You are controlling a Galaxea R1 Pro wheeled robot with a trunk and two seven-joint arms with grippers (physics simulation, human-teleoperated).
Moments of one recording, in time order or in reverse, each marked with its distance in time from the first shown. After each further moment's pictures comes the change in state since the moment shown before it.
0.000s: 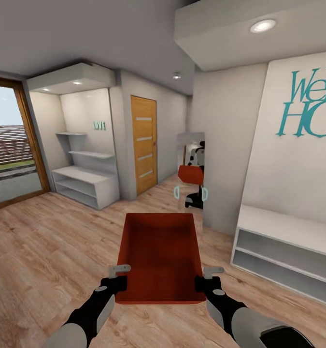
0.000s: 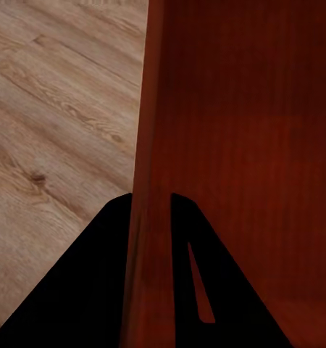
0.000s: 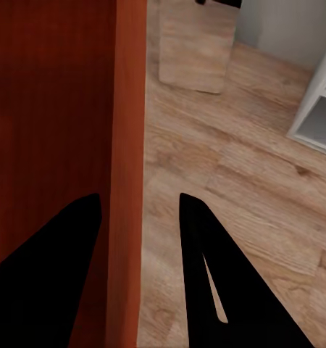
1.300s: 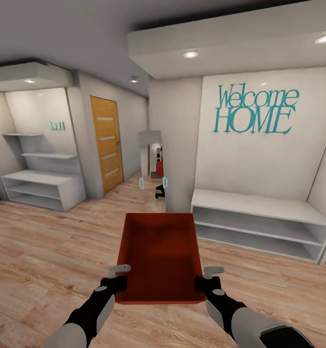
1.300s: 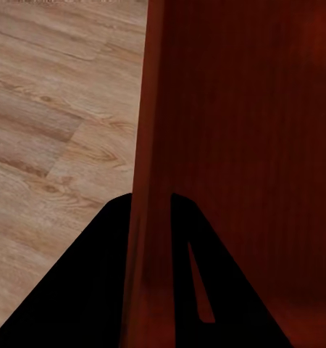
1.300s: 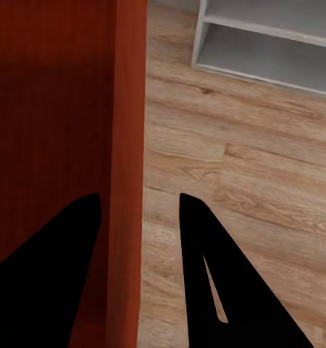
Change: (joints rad) left arm 0.000 0.001 0.000 0.000 0.000 0.000 -0.002; right arm 0.000 0.001 0.002 0.000 -0.002 0.000 -0.002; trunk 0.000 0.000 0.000
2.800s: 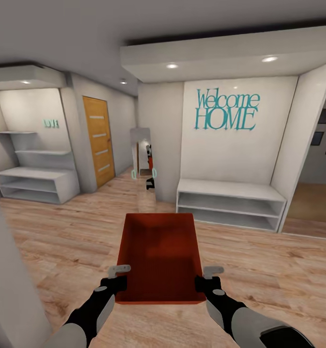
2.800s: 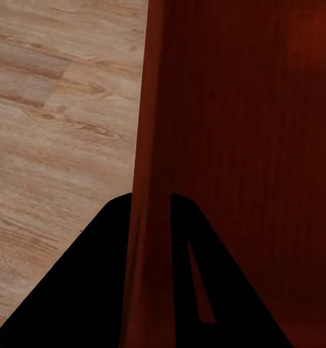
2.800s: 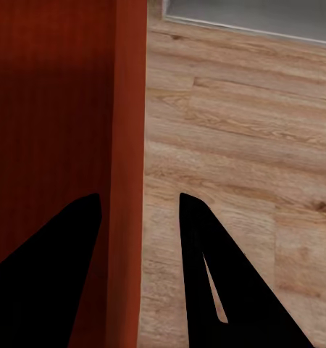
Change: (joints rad) left arm 0.000 0.000 0.000 0.001 0.001 0.000 0.000; right arm 0.000 0.000 0.001 0.000 -0.001 0.002 0.001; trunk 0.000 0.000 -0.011
